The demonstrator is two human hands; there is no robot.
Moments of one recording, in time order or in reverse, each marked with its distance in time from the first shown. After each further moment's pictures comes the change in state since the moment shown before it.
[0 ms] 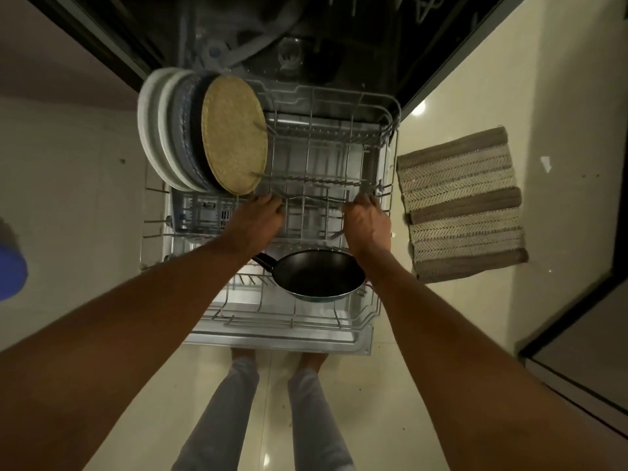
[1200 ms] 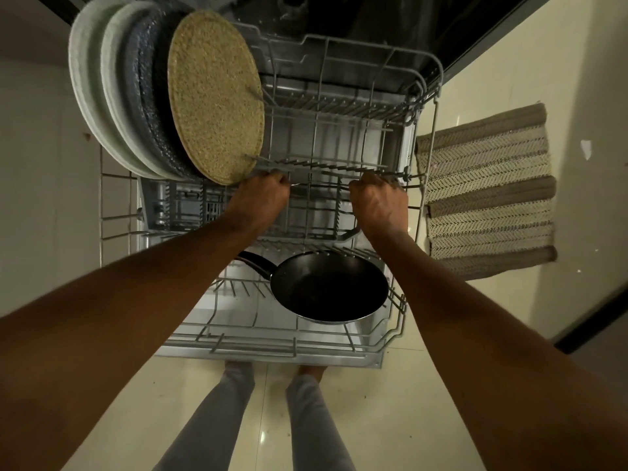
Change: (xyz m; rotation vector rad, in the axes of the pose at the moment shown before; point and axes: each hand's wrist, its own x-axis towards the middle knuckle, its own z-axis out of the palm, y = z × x) left_hand 0.067 -0.016 0.049 -0.104 -0.034 -0.155; right_hand 0.056 0.007 0.041 0.037 0.136 -0.085
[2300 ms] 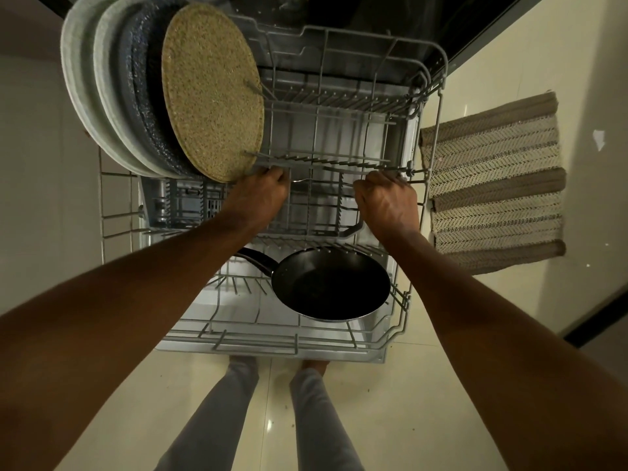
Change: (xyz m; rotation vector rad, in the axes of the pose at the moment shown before) left_hand -0.005 -0.005 0.007 0.050 0.074 0.012; right_hand -0.002 0.023 0.015 -0.124 -0.007 -0.144
